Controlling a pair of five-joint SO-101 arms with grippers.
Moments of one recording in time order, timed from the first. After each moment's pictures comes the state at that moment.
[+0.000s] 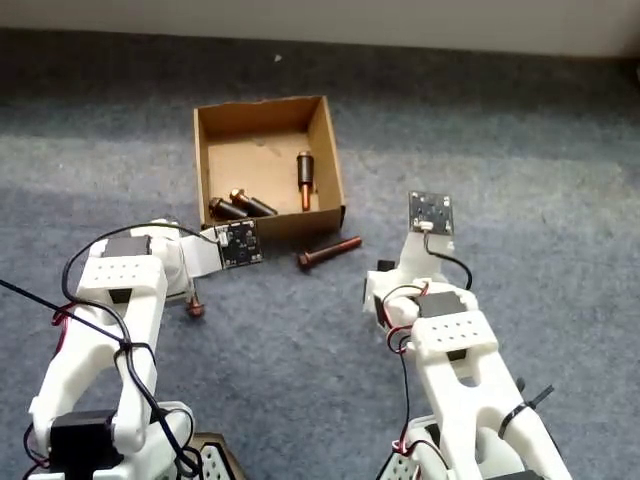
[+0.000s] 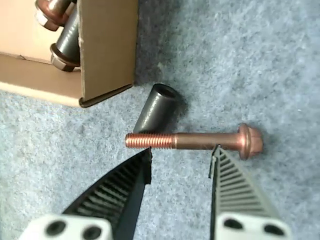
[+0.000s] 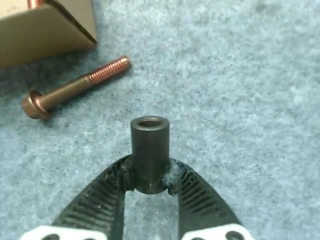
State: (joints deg) left arm -11.2 -19.5 50.0 48.2 -75.2; right arm -17.4 -34.5 64.7 37.8 -12.2
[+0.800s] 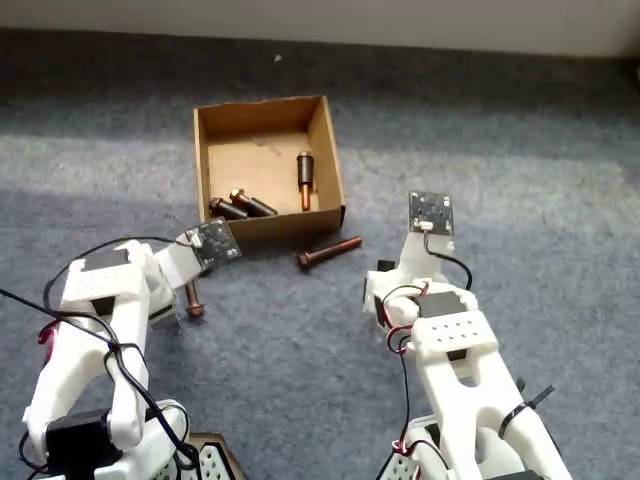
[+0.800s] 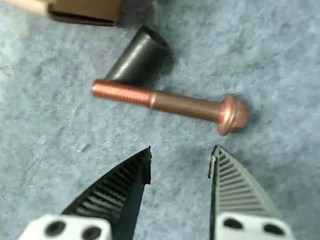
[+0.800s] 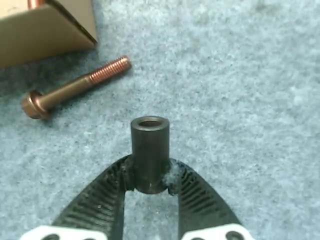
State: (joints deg) left arm -18.4 -19.5 54.7 49.7 -67.7; right arm -17.4 -34.5 64.7 37.8 -12.2
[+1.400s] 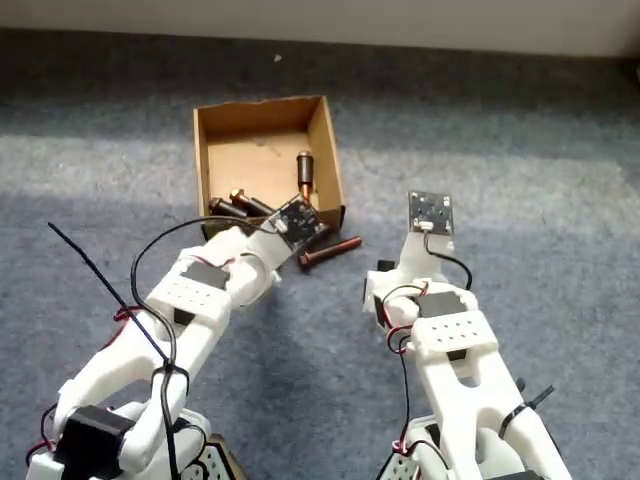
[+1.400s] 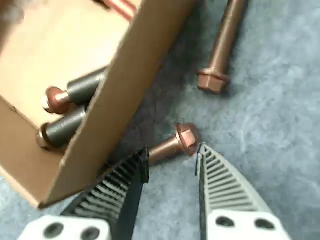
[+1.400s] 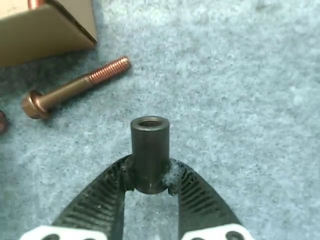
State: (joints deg) left arm 11.1 -19.6 58.4 28.5 -28.8; right arm -17.5 -34.5 64.7 37.8 -12.2
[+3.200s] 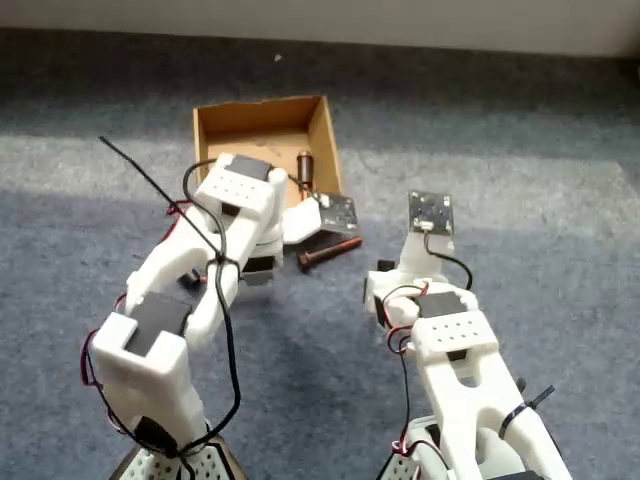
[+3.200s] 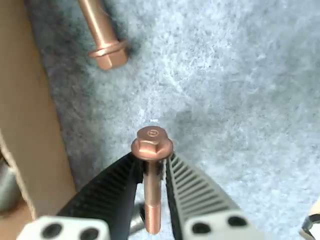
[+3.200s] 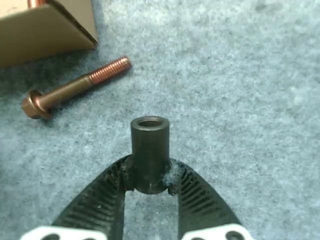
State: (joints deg) left arm 12.1 17.5 5.5 84.6 -57.0; right arm -17.5 -34.5 64.7 37.8 -12.2
